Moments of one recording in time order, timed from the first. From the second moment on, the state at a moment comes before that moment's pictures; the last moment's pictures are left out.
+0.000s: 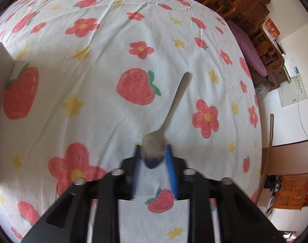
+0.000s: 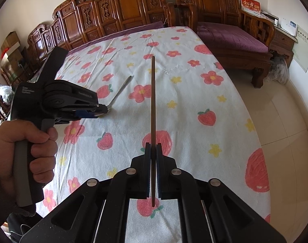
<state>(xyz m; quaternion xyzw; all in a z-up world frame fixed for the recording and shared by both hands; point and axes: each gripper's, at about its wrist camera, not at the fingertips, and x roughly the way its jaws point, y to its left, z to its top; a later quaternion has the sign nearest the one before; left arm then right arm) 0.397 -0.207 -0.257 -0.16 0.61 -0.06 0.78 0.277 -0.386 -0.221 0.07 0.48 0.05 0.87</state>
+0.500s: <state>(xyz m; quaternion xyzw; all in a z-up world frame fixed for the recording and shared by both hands) 0.382 -0.174 -0.207 -0.12 0.54 -0.08 0.83 0.276 -0.367 -0.211 0.06 0.47 0.07 0.88</state>
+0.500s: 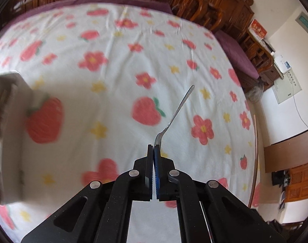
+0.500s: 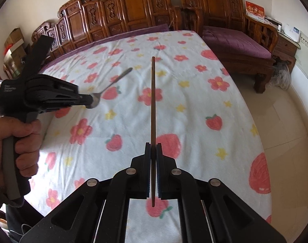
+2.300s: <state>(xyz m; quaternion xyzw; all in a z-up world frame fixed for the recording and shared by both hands) 0.283 0.104 -0.172 -0.09 0.48 0.04 0.87 0.322 -0.059 -0.184 0.01 0.49 0.28 0.82</state>
